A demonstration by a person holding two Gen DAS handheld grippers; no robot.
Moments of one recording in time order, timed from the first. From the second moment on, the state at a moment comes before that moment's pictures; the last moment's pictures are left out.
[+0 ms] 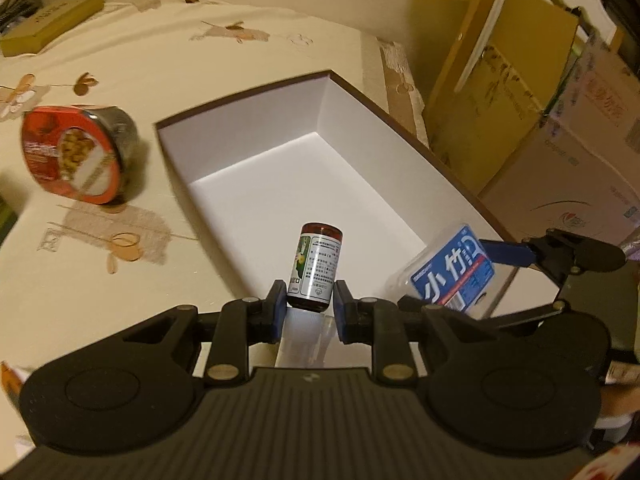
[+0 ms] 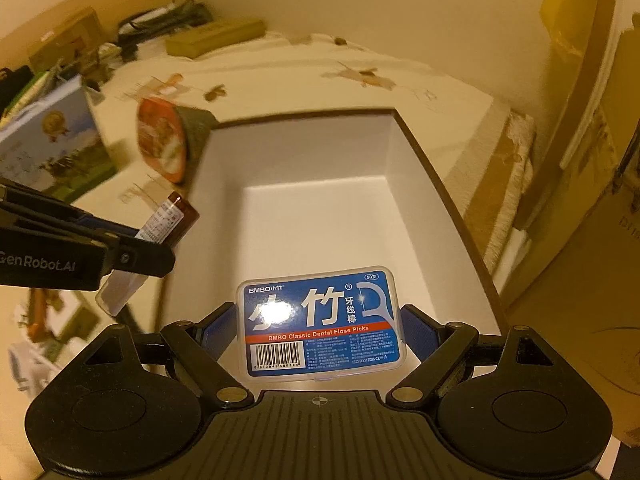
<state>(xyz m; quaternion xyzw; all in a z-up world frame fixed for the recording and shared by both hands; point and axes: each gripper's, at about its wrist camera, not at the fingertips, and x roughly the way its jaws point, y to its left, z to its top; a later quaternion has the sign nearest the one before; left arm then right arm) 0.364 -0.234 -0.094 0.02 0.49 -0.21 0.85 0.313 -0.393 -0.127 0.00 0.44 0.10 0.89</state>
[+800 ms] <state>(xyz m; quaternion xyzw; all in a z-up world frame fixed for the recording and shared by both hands) 0.400 -0.275 -0.156 0.04 0.52 -0.19 0.83 0.349 -0.417 -0.186 0.01 0.50 0.08 0.86</state>
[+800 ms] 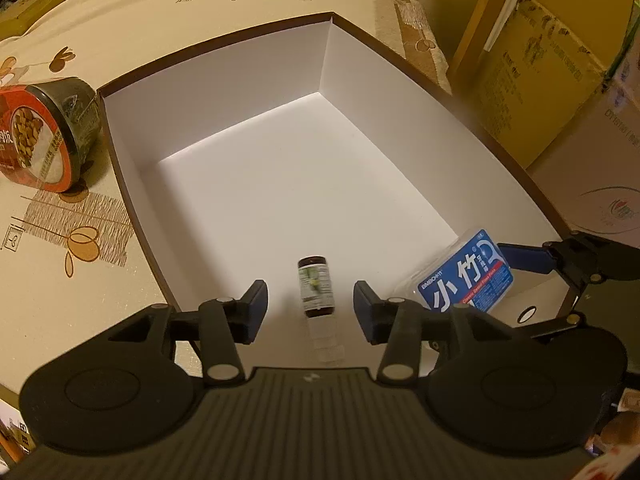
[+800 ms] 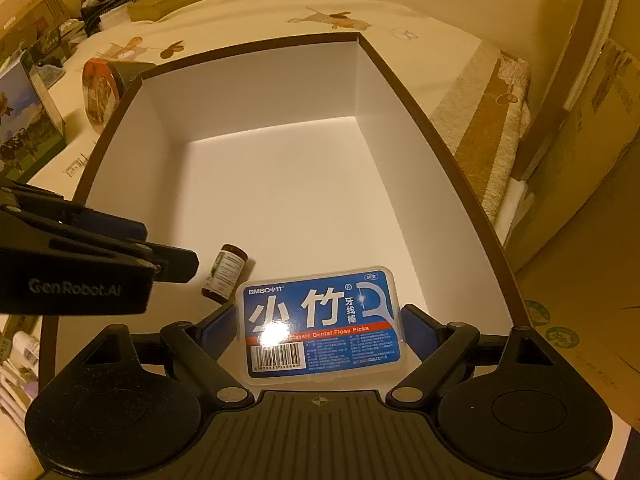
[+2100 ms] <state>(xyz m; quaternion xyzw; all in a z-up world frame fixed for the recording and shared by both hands) 0.311 -0.148 -0.078 0.00 0.45 -0.18 0.87 0.273 -0.373 -0.098 0.03 0.41 0.08 0.91</state>
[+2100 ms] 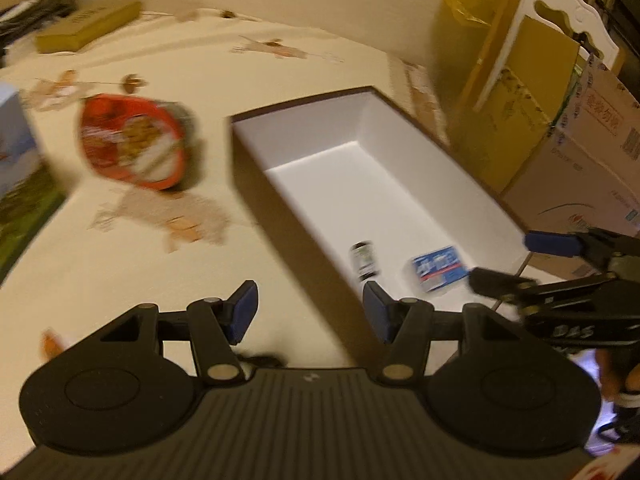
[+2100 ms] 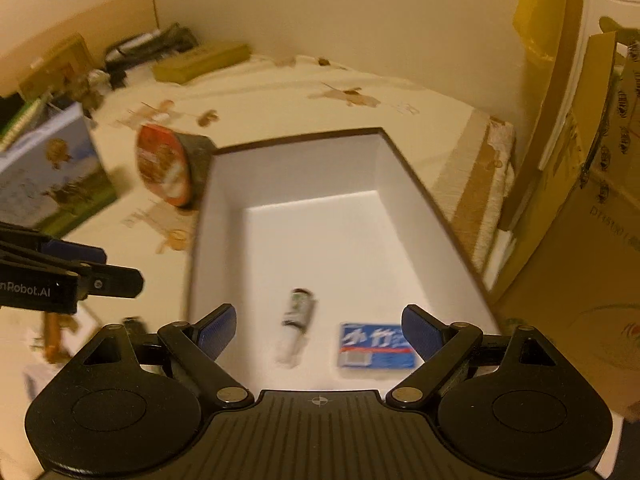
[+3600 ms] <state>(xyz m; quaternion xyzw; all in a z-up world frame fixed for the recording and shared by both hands) 0.162 -0.007 -0.159 -0.02 0.53 -0.04 0.85 0.174 -0.235 -0.156 0.03 0.47 0.17 0.86</state>
